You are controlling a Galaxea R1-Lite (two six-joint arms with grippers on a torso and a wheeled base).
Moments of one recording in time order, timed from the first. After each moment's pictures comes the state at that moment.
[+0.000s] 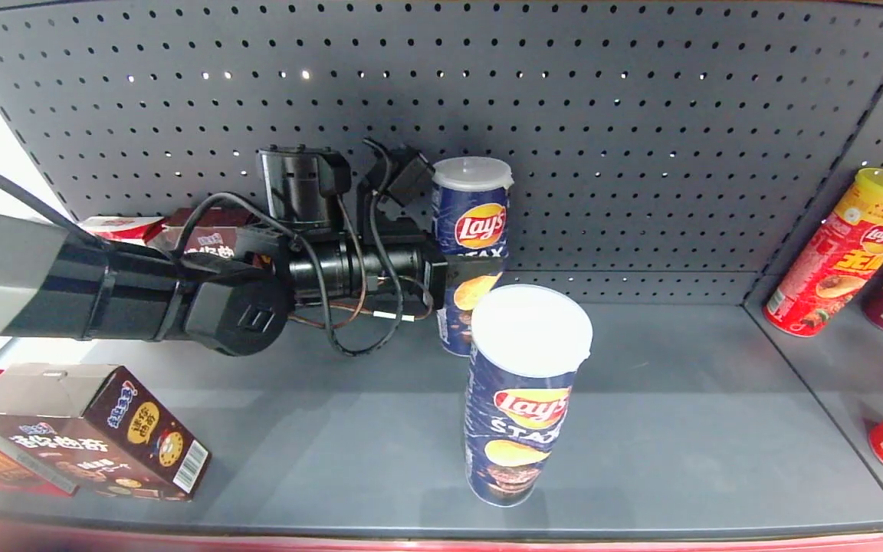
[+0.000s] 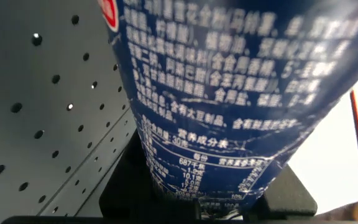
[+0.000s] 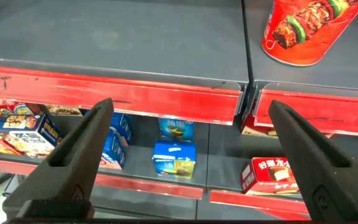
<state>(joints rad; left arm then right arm) -0.46 2.00 -1.35 -0.53 -0.69 0.10 0.19 0.09 0.00 0.00 -0.08 -0.01</state>
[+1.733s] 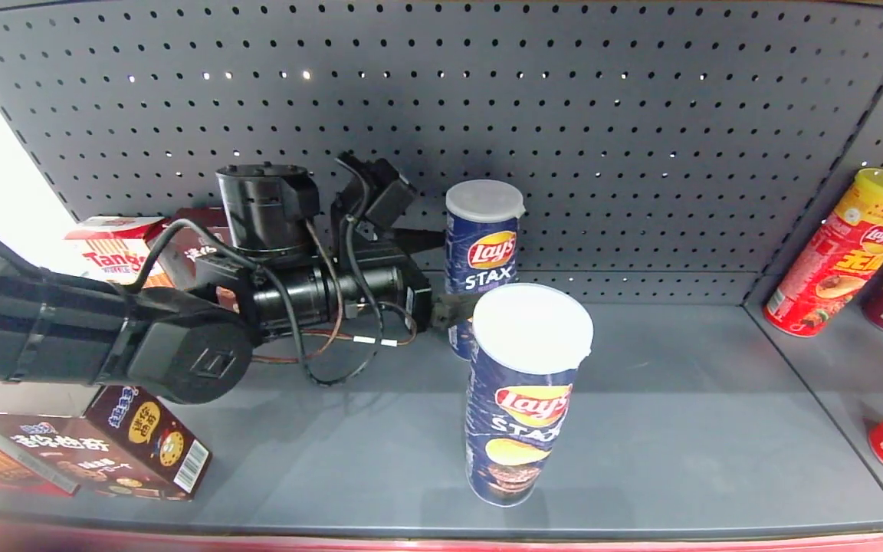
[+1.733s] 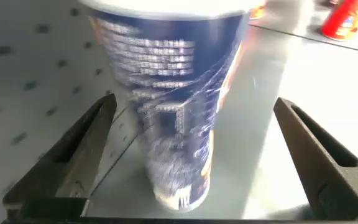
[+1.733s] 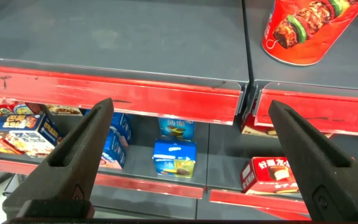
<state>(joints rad) -0.46 1.89 -1.13 -0.68 -0.59 0.19 0.19 0.09 0.00 0.00 -0.08 -0.01</state>
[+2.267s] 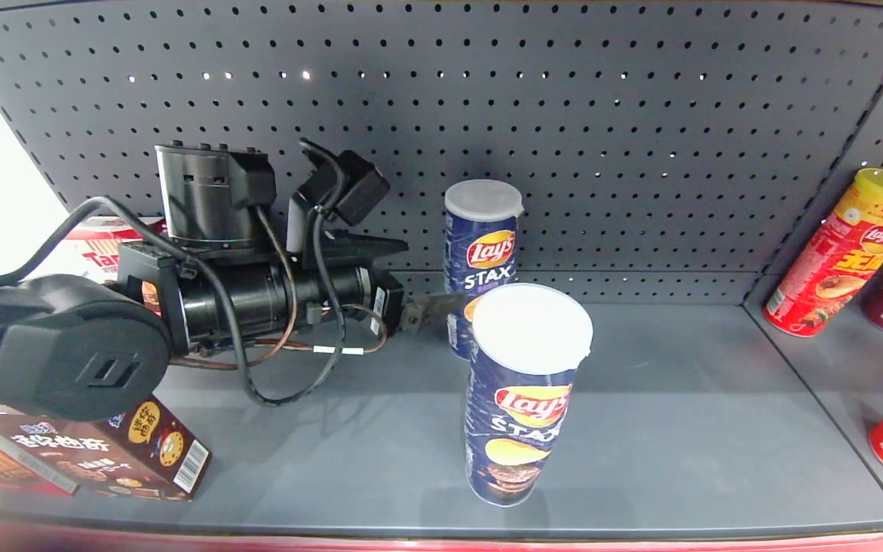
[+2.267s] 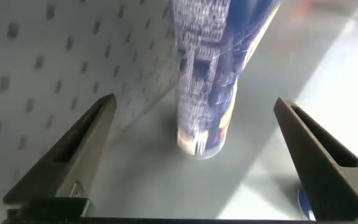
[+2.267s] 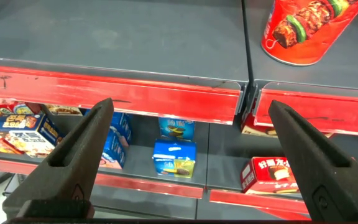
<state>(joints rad) -0.48 1.73 -1.07 -0.45 -0.33 0.20 0.19 0.09 0.00 0.00 -0.08 -0.01</state>
